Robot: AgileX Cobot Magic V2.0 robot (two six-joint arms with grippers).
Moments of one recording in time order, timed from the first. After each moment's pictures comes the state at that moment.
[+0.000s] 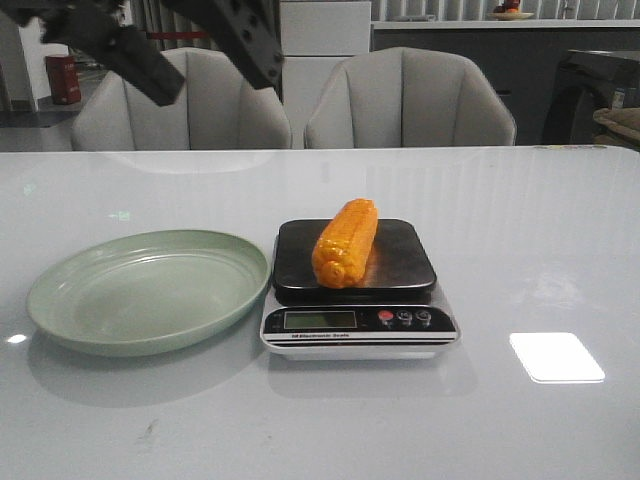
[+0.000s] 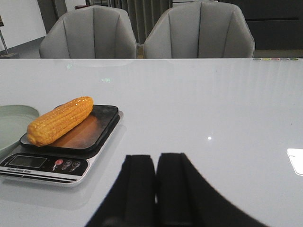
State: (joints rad) left arm -0.64 1.32 -1.06 -0.25 0.60 -0.04; right arm 0.20 -0.01 0.03 0.03 0.13 0.09
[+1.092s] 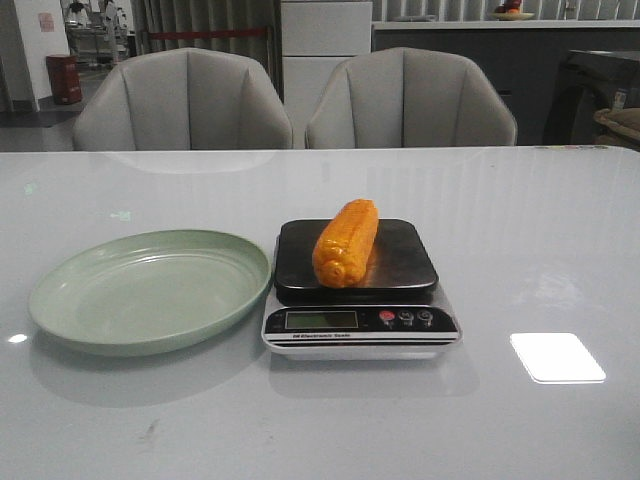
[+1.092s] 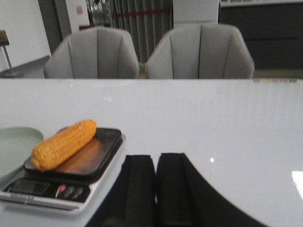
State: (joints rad) left arm -0.64 -0.01 -0.41 -0.06 0.68 -0.04; right arm 0.20 -0.01 0.03 0.03 0.01 0.09
